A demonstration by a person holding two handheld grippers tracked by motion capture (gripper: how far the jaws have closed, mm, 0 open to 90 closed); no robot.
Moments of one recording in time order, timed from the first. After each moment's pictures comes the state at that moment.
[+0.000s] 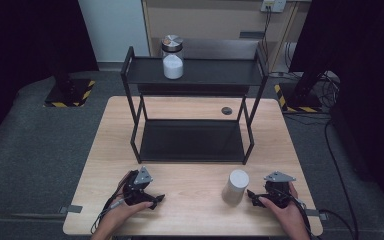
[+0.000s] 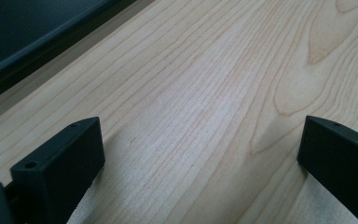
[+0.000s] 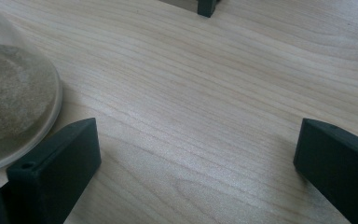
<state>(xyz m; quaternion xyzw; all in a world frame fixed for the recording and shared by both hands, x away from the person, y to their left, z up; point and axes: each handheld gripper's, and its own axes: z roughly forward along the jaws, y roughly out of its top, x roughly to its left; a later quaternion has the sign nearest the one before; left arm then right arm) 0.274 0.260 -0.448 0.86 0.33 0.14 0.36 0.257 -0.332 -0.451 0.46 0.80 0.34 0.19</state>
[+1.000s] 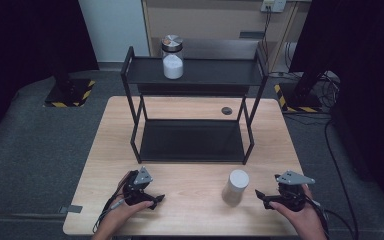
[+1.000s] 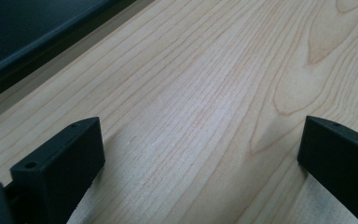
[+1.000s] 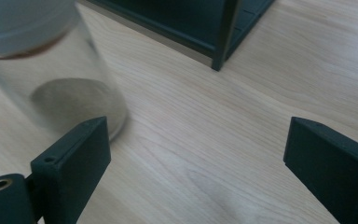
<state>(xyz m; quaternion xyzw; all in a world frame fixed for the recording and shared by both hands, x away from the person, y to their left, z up) 0.273 0.260 -0.448 0.86 0.33 0.14 0.36 0.228 -0.362 -0.403 0.39 0.81 0.39 0.20</state>
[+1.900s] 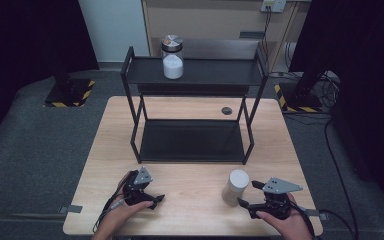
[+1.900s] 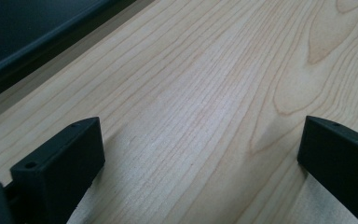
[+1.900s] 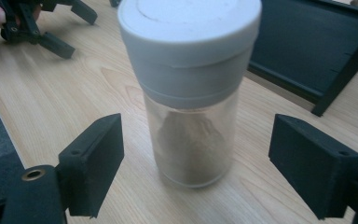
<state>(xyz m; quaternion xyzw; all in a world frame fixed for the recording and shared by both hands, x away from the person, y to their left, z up) 0.273 0.260 -0.448 0.86 0.33 0.14 0.36 0.221 -0.345 -0.409 0.33 0.81 0.46 0.14</state>
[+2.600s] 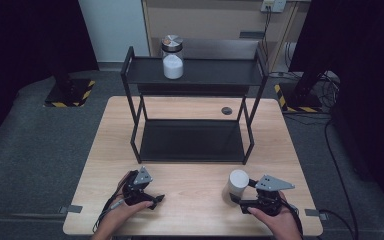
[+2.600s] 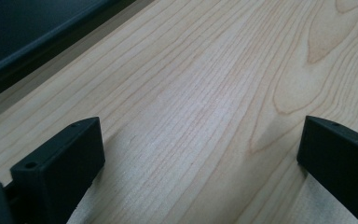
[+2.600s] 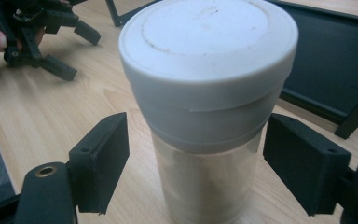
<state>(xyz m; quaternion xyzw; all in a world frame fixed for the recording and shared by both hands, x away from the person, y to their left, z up) 0.273 0.261 -0.448 0.86 0.33 0.14 0.36 0.228 -0.330 -0.426 0.33 0.79 0.49 0.14</state>
